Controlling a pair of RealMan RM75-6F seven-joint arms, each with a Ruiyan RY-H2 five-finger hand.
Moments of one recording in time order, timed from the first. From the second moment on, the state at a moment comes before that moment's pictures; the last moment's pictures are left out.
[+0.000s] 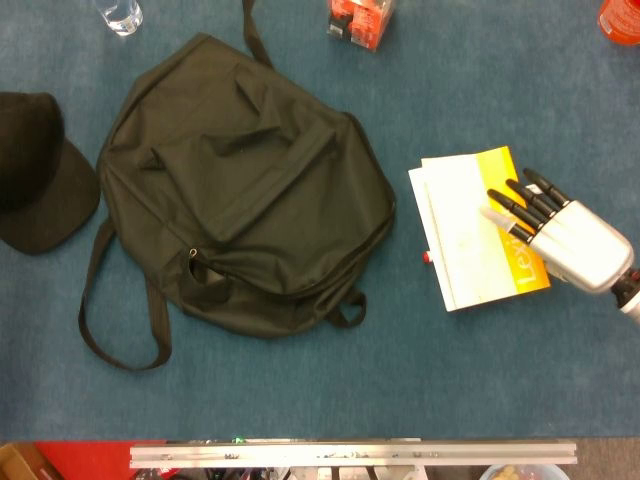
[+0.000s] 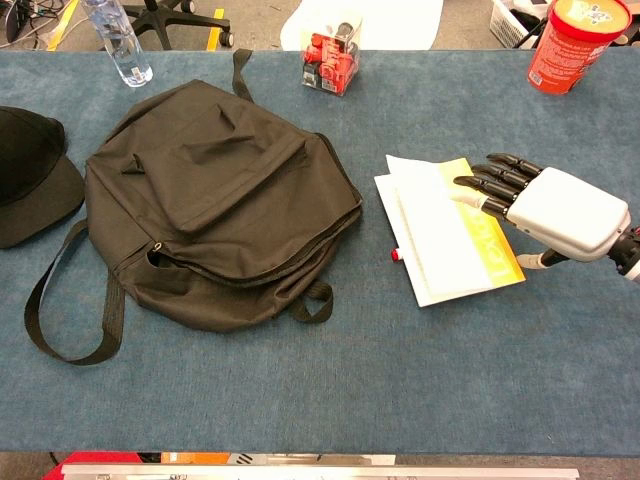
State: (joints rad) left arm -0.02 -0.99 0.02 -1.75 1.55 1.50 -0.08; right arm 0.46 -1.59 -0.16 -0.82 -1.90 1.34 -0.03
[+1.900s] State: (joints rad) left arm -0.02 -0.97 0.02 -1.73 1.53 1.49 -0.15; right arm 0.59 -1.83 -0.06 -0.74 -1.79 1.33 0.01
